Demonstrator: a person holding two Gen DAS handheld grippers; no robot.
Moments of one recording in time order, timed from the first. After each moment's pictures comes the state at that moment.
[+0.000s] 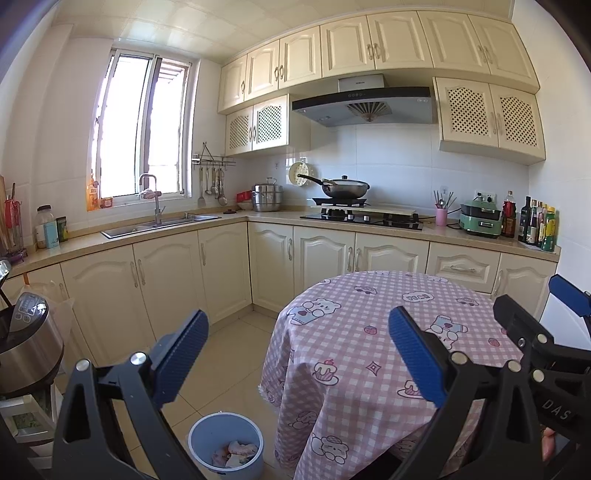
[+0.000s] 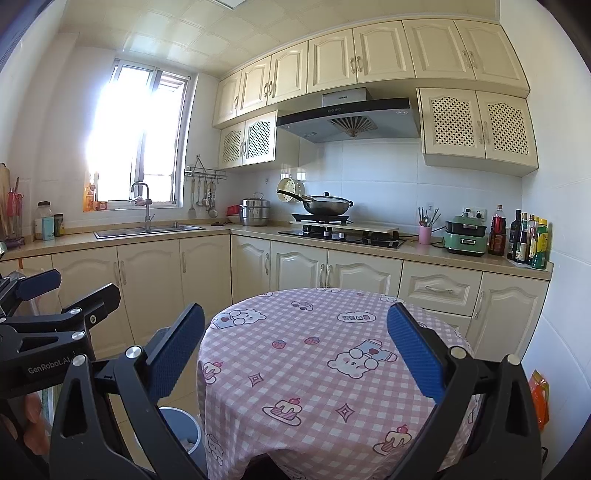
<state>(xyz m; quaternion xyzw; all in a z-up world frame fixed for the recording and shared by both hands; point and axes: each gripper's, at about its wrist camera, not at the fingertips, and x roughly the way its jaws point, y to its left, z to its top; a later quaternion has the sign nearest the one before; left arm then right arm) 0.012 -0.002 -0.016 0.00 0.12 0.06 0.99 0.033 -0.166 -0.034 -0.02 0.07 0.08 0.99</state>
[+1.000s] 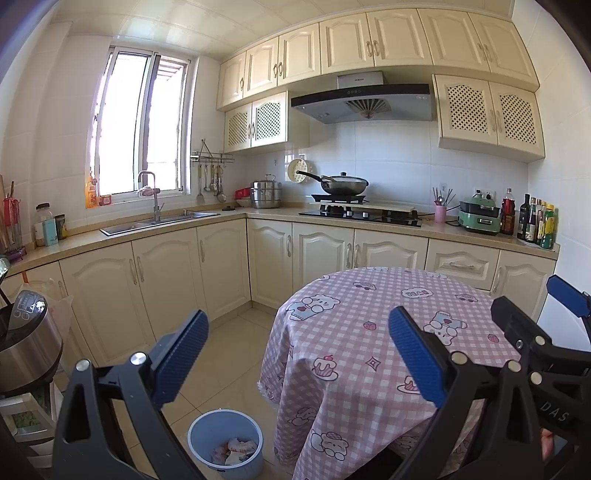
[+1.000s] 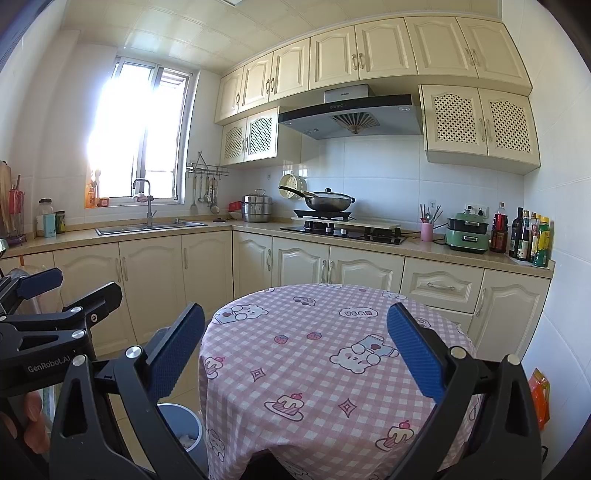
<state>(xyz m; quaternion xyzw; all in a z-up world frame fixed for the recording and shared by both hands) 0.012 -0.002 -0.020 0.00 0.13 0.05 0.99 0.036 -0.167 -0.039 -0.02 0.08 0.09 0.99</state>
